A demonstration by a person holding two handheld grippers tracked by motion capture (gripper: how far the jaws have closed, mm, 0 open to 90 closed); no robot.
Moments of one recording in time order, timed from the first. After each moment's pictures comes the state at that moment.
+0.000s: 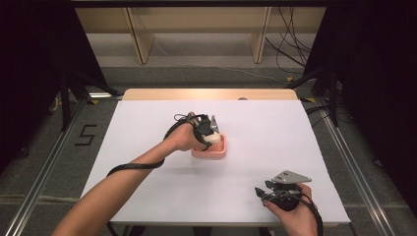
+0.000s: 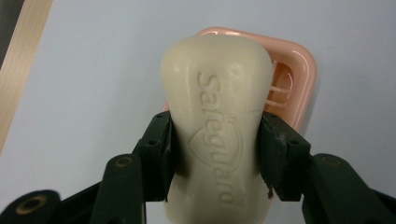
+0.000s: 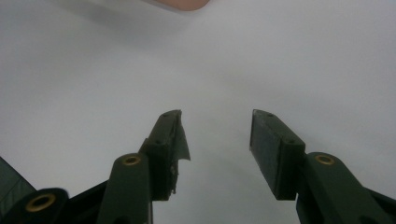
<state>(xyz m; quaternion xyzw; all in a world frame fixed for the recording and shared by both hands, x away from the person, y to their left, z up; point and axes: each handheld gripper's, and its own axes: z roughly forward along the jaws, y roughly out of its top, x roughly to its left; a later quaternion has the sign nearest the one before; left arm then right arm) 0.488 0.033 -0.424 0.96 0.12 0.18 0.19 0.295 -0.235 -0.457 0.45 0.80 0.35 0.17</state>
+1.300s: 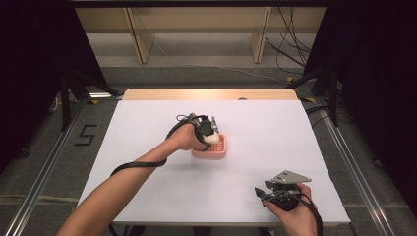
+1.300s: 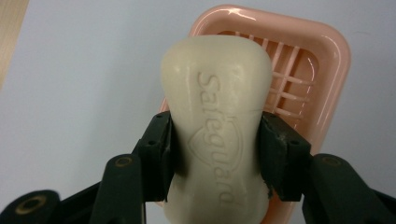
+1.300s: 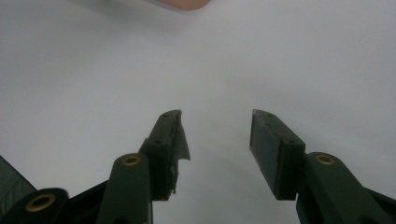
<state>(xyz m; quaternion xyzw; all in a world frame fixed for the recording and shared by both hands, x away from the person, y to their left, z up) 0.497 0.031 -0.439 0.96 0.14 0.17 0.18 0.296 -0.234 -0.459 0.45 0.80 0.36 0.16</state>
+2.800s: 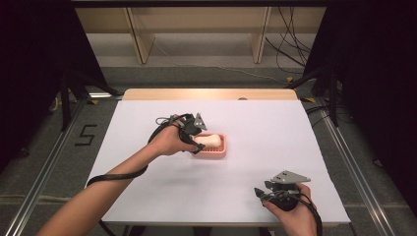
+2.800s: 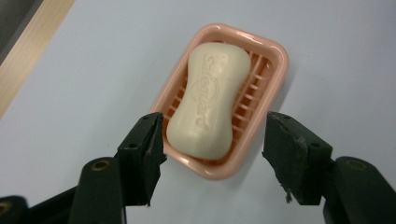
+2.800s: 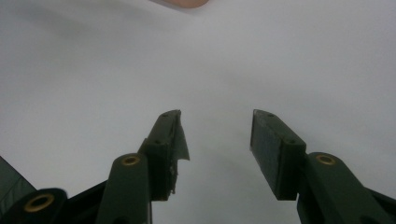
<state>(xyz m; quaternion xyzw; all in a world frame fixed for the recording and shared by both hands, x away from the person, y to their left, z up) 0.459 0.075 -0.401 0.93 0.20 0.17 0.25 0.296 -0.234 -0.459 0.45 0.80 0.35 0.17</state>
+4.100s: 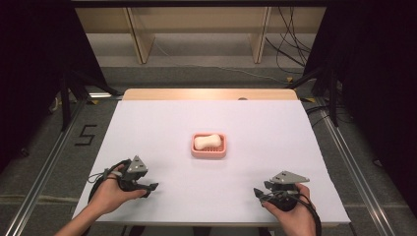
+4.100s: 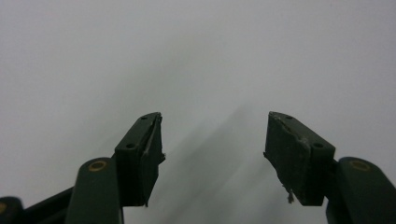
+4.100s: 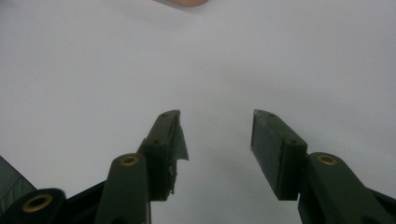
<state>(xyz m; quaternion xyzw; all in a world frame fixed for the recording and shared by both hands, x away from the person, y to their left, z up) 0.343 0.223 -0.468 0.88 0.36 0.13 0.29 0.293 -0.230 -0.457 0.47 0.80 0.34 0.15</state>
